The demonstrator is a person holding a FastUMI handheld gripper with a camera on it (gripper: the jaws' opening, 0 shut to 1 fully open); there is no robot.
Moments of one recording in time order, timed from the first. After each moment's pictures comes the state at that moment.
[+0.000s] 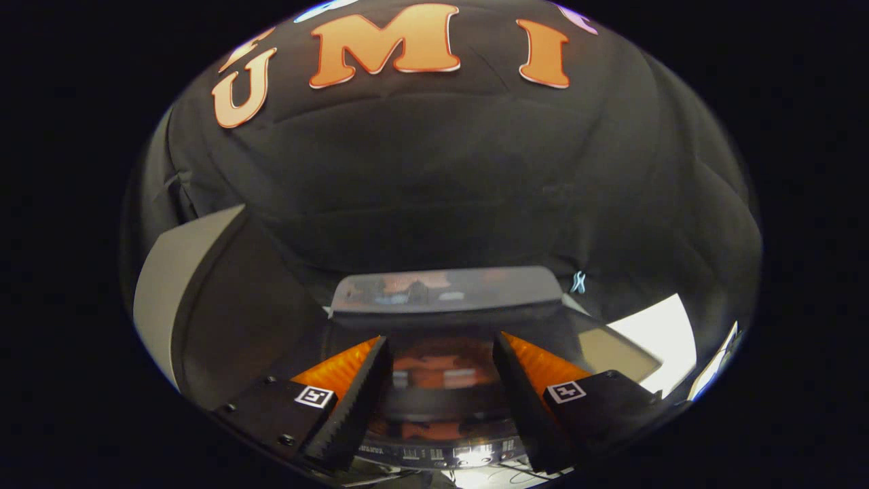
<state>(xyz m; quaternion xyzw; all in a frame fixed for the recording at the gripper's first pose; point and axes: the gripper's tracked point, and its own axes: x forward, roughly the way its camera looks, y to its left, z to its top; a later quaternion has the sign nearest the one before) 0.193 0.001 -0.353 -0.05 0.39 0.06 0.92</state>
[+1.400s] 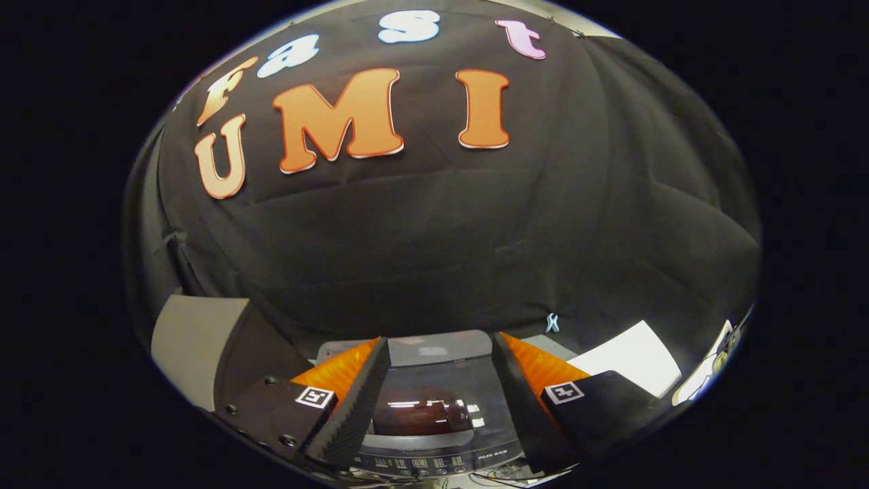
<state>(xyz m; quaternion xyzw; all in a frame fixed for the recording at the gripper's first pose) 0.212 -0.071 -0.167 -0.01 0.24 0.04 0.97</state>
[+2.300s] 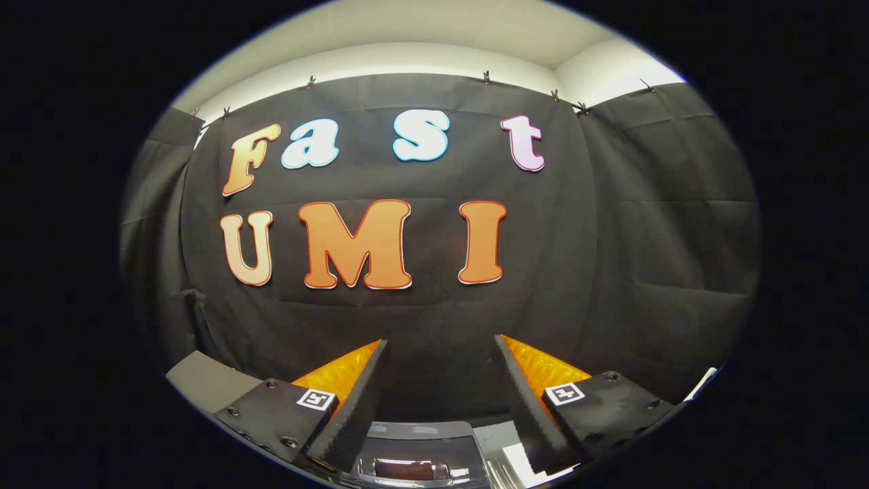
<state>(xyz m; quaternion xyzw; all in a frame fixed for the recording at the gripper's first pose) 0.189 -0.069 0.044 -0.05 0.04 0.05 1.00</state>
